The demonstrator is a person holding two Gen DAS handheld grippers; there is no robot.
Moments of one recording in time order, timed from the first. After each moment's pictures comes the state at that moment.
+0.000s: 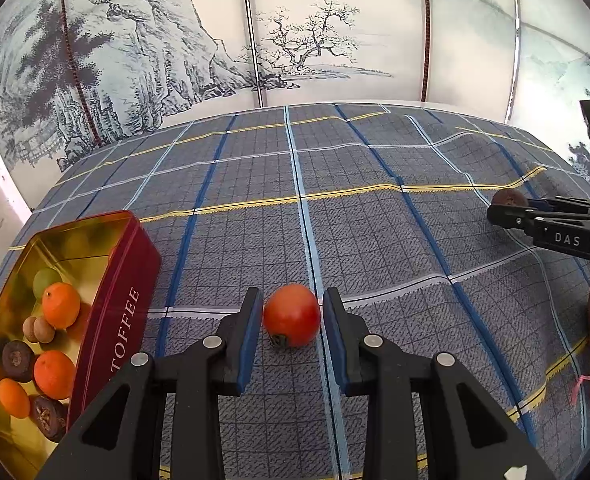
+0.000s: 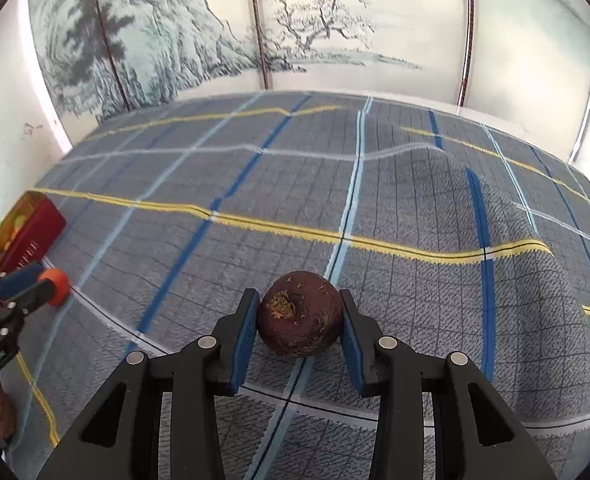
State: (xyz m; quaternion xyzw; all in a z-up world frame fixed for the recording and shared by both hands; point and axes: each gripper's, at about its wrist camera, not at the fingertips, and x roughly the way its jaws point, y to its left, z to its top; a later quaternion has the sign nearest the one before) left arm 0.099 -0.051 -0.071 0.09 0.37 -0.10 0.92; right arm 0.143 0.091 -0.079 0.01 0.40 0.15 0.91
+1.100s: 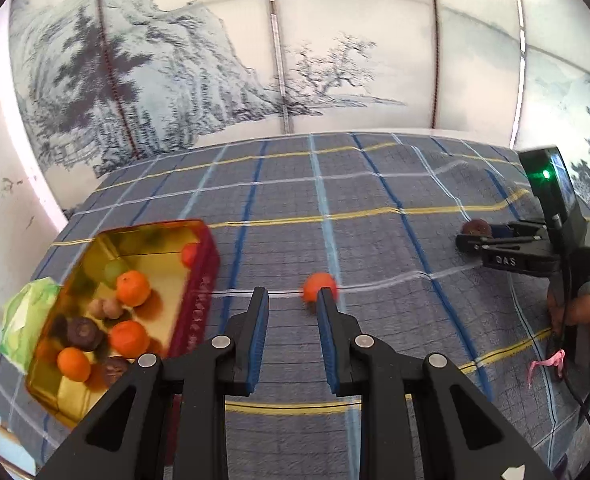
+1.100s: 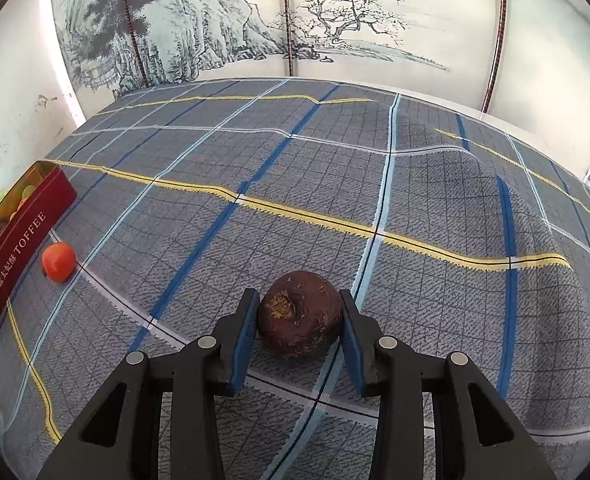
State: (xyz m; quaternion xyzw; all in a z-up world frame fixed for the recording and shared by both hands) left arm 0.037 -0.025 -0.016 0.07 0.34 -0.06 0.94; right arm 0.174 0.278 -0.093 -0.02 0.41 0.17 0.90
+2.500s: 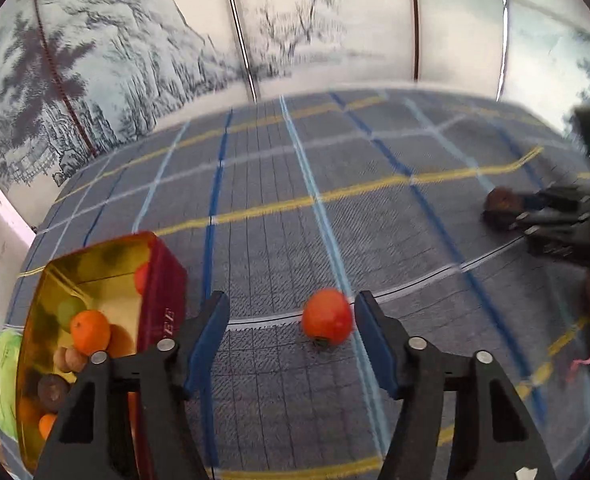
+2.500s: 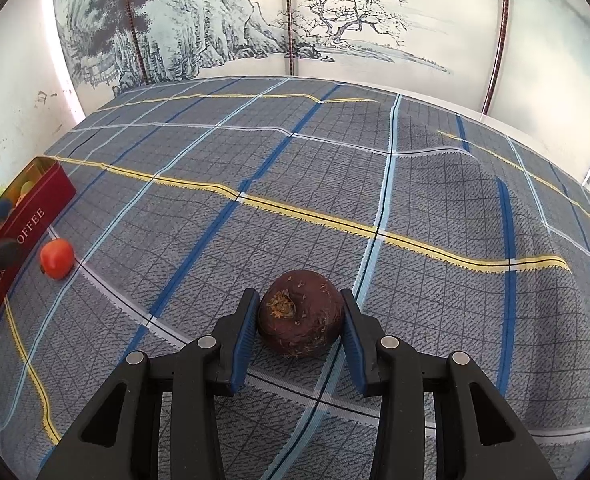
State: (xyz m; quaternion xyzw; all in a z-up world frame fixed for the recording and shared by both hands) left arm 0.116 -0.044 -0.059 0.14 0.40 -0.11 0.90; right arm 0.173 0.276 -0.095 -0.01 0.41 0.17 0.90
